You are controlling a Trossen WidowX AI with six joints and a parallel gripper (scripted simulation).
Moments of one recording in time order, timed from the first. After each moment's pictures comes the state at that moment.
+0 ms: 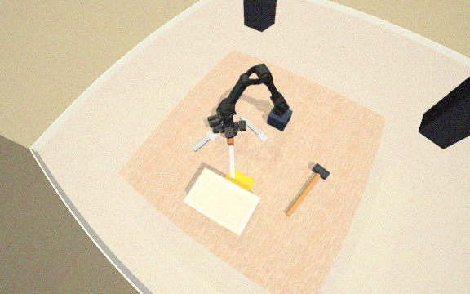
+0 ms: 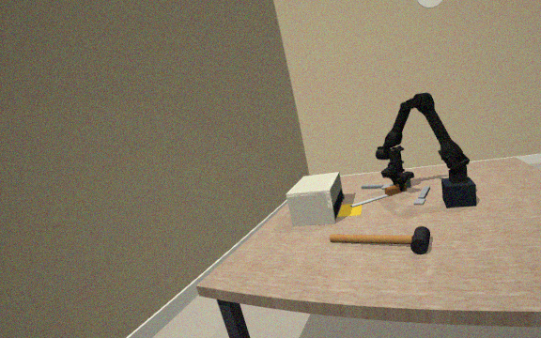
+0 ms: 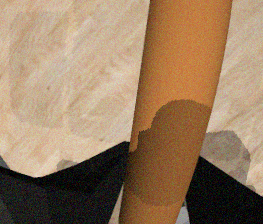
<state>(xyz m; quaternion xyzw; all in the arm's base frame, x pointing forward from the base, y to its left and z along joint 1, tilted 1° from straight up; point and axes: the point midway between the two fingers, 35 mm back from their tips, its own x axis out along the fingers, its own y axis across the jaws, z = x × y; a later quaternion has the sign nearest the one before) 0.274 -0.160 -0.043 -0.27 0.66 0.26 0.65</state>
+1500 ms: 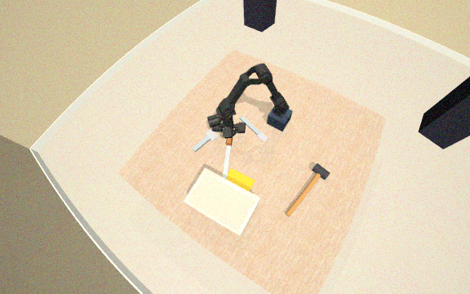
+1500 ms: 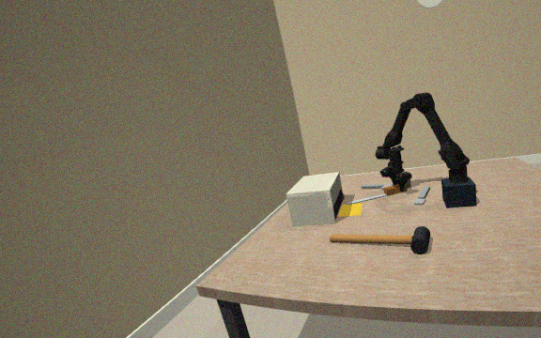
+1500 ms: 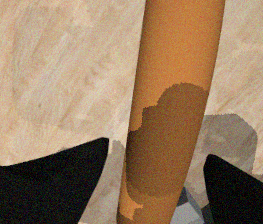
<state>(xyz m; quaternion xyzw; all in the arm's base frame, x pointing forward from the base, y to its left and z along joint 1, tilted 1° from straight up) 0.276 -0.162 -0.043 -0.21 0.68 0.21 0.67</state>
